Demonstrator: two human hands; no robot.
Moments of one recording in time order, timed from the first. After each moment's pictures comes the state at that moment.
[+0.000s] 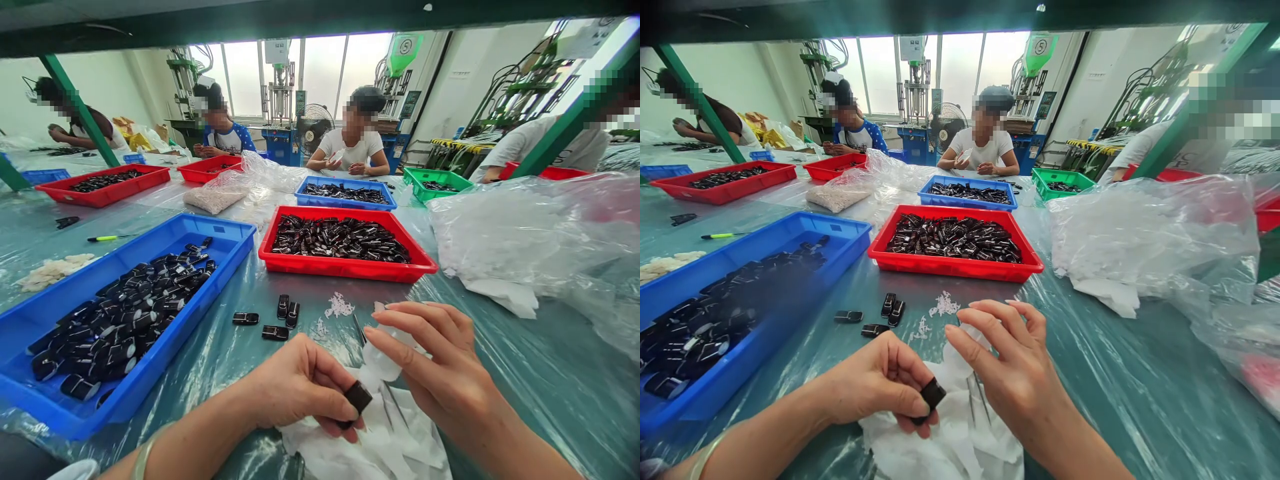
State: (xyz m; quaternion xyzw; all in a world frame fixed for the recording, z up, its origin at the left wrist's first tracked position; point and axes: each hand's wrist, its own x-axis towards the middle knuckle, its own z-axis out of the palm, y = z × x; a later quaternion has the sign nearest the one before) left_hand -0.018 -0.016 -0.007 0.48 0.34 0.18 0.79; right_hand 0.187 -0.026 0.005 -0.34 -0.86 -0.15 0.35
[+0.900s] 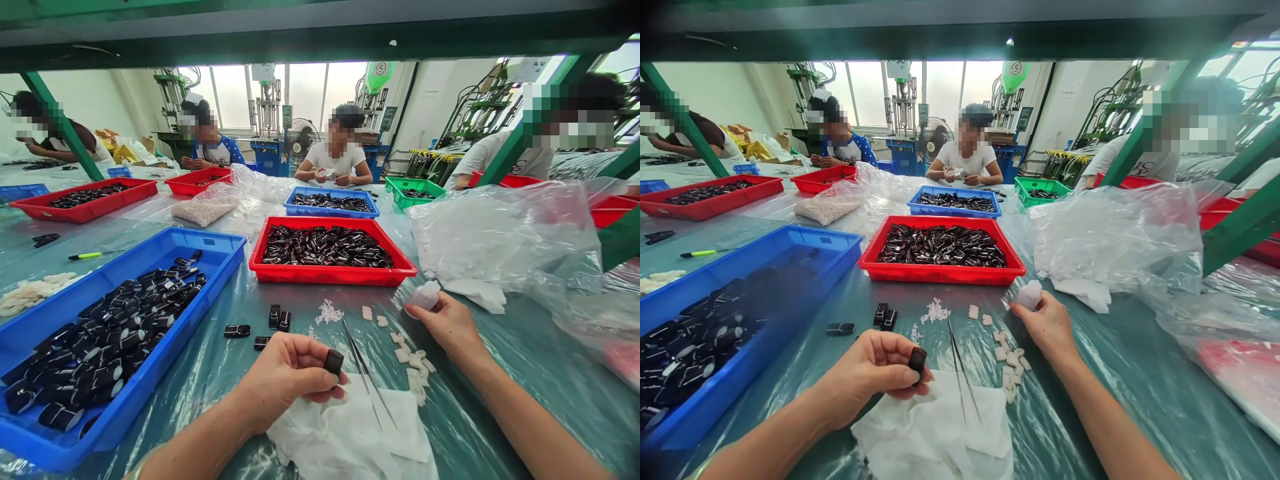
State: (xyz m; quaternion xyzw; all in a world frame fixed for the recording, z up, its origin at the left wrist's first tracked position) left_hand -0.016 -0.016 -0.004 0.43 0.40 0.30 0.75; right_hand 0.277 0.043 -0.052 -0.77 -0.51 0.16 0.34
